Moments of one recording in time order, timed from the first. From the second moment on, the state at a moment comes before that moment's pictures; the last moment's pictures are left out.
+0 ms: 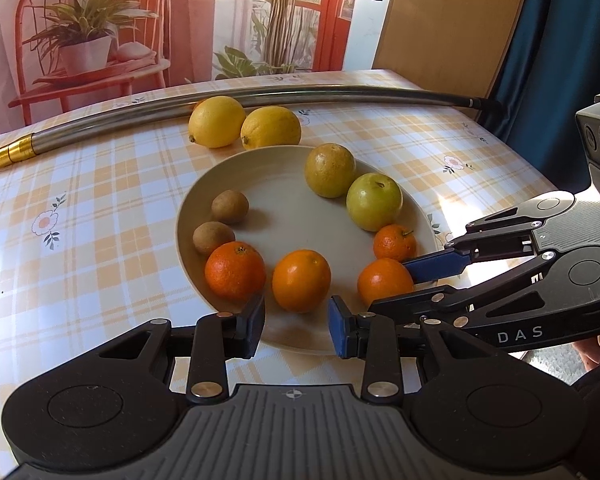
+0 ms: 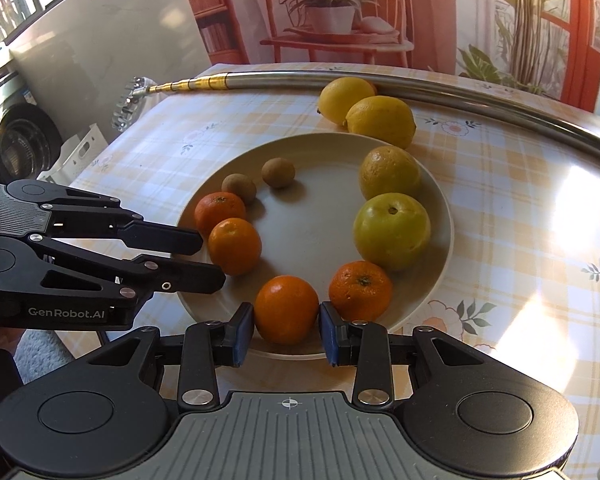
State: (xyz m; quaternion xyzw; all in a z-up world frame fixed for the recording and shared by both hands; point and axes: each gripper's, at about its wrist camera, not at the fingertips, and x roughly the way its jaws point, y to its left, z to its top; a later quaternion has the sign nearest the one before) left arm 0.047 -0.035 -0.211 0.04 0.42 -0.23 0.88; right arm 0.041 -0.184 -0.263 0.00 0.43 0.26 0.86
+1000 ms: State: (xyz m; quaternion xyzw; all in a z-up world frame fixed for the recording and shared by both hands) left arm 0.034 -0.024 -0.197 0.02 0.37 -0.20 0.91; right arm 0.031 -0.187 -0.237 -0.02 0.35 0.24 0.90
